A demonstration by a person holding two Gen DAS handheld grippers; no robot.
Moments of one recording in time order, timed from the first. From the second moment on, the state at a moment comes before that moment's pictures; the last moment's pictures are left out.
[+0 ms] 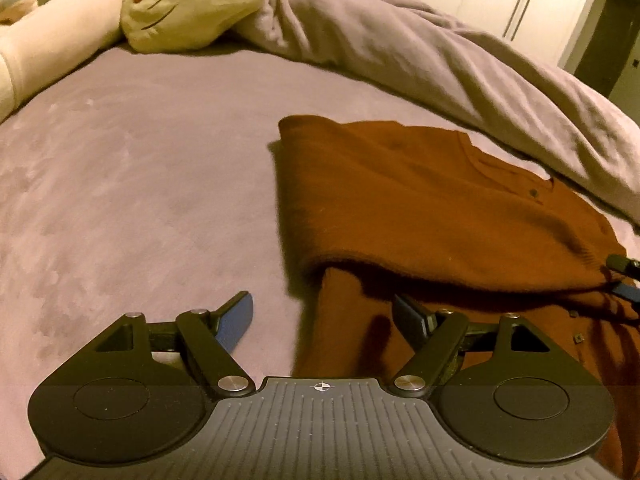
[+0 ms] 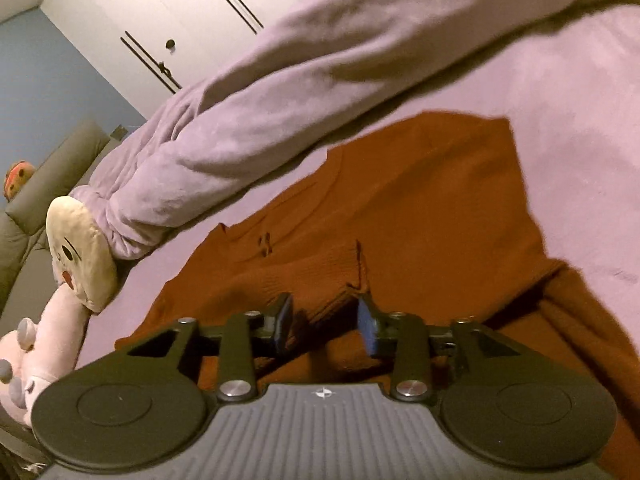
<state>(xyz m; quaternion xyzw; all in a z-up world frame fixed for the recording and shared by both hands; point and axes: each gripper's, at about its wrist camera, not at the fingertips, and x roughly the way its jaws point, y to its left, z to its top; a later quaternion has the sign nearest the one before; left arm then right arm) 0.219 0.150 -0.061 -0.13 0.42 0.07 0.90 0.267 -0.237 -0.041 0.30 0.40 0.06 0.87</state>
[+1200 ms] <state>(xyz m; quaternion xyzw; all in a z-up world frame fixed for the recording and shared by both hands) 0.228 0.140 -0.038 -0.08 0.40 0.10 0.91 0.269 -0.270 -0.043 0.13 0.37 -0.01 0.92</state>
